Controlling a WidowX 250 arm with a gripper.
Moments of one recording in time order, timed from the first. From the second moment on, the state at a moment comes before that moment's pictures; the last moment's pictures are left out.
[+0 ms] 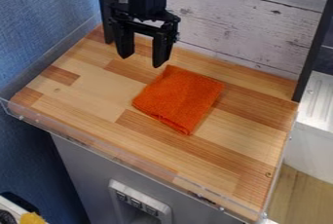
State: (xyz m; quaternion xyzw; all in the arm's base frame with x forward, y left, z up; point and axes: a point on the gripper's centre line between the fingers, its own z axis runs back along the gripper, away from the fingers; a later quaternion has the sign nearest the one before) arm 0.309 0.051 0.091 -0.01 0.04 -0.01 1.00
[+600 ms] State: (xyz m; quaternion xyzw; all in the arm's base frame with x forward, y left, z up) arm 0.322 0.023 0.092 0.00 0.02 -0.10 1.00
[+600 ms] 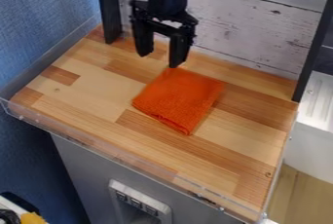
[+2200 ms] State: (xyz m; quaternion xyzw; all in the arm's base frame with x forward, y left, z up) arm 0.324 0.003 0.023 -0.02 0.00 -0.26 0.97
